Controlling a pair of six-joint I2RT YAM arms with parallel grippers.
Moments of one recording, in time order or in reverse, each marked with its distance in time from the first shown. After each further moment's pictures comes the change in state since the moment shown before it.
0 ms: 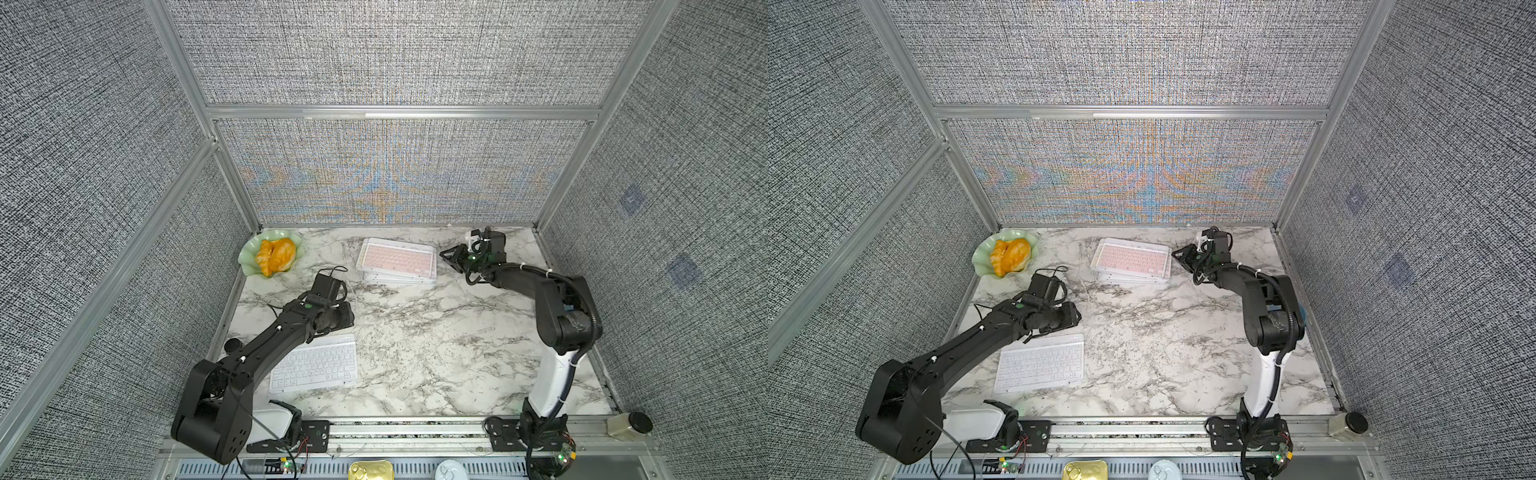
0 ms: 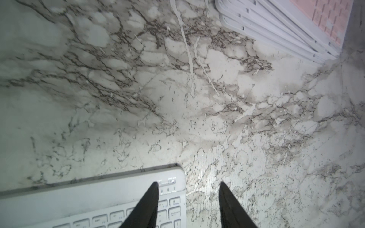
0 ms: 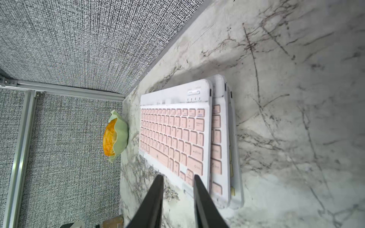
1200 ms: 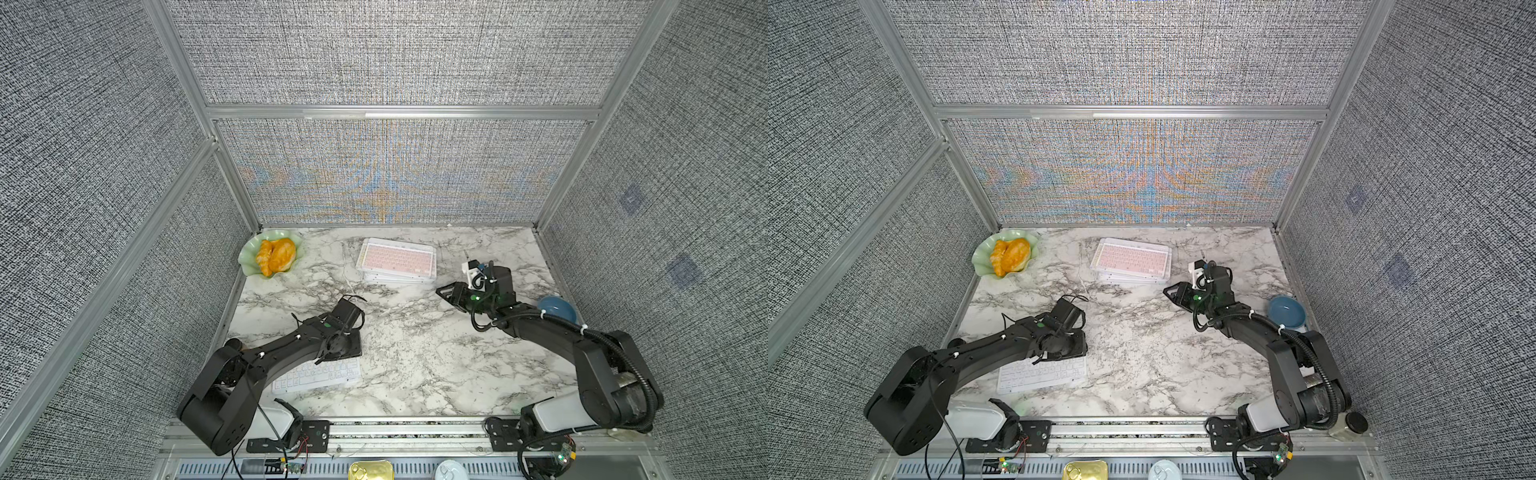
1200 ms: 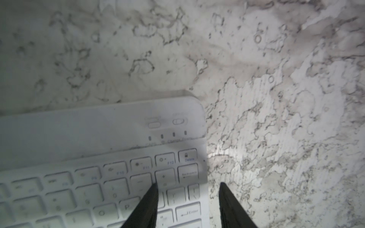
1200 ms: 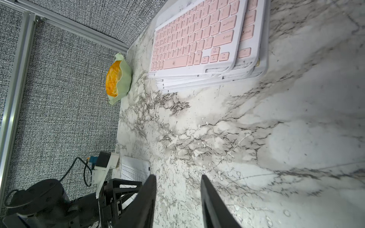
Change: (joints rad) left arm -0.164 0.121 -0.108 0.040 -0.057 -0.087; right arm 0.146 -0.474 -0.483 0.003 0.030 -0.074
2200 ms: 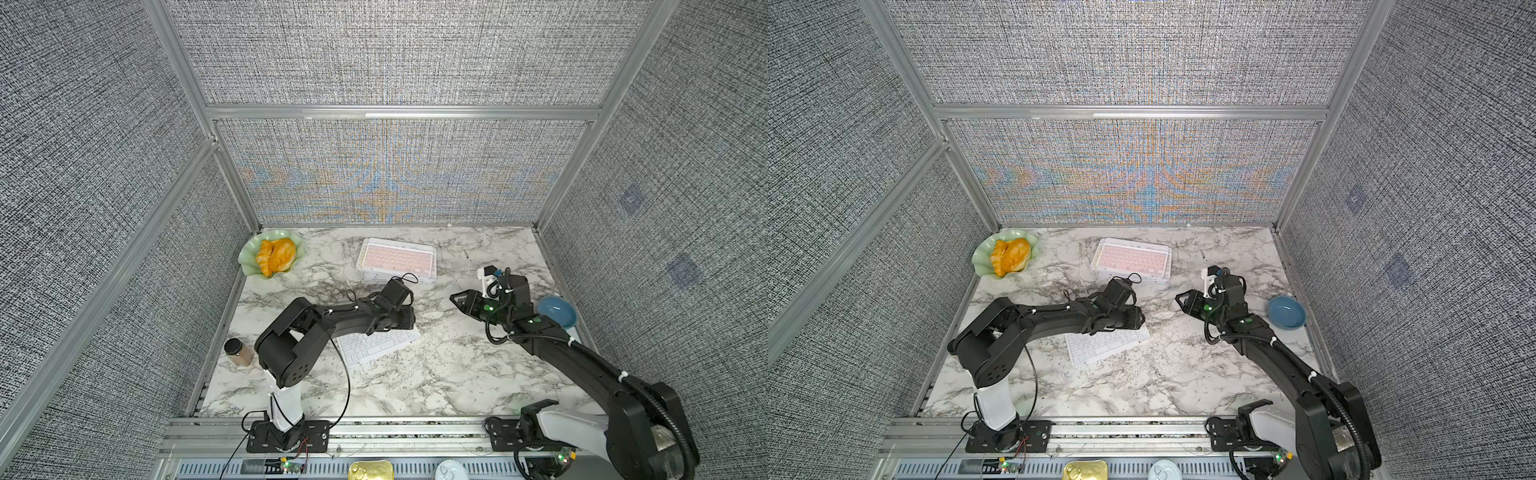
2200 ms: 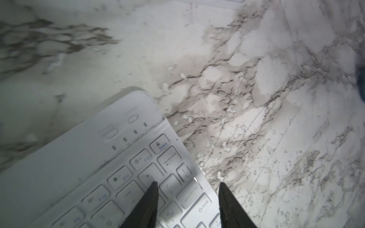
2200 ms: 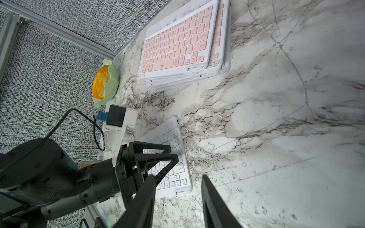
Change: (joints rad) left arm -0.204 0.497 0.420 0.393 0.082 0.022; right arm -0.010 -0.294 -0.073 -0.246 0.149 -0.076
